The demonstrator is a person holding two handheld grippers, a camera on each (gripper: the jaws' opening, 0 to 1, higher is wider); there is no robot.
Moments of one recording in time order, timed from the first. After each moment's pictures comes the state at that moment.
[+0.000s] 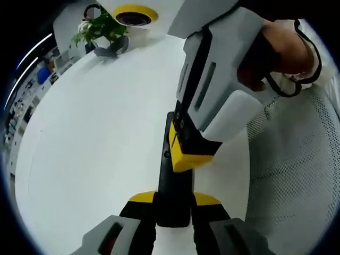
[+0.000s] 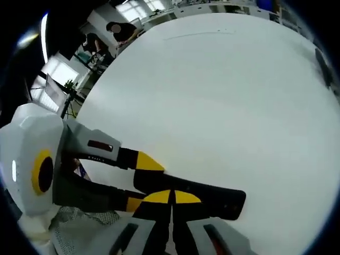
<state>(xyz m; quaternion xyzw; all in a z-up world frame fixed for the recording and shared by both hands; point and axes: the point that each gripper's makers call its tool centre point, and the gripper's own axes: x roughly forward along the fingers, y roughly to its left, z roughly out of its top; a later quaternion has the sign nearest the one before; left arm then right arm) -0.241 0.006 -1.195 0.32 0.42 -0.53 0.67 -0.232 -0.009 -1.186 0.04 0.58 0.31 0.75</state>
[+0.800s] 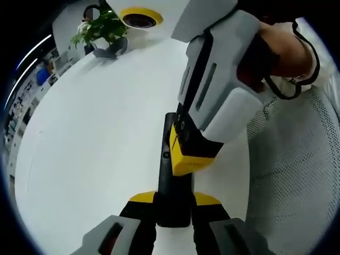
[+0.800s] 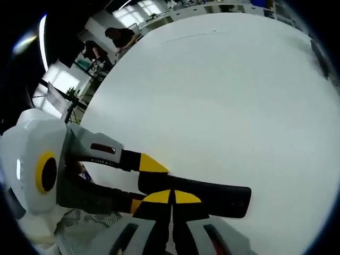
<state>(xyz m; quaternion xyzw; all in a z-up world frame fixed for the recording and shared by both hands) -0.240 0.006 -1.195 0.32 0.41 -0.53 0.67 -0.233 0.000 -1.184 0.08 0.57 0.32 0.75</state>
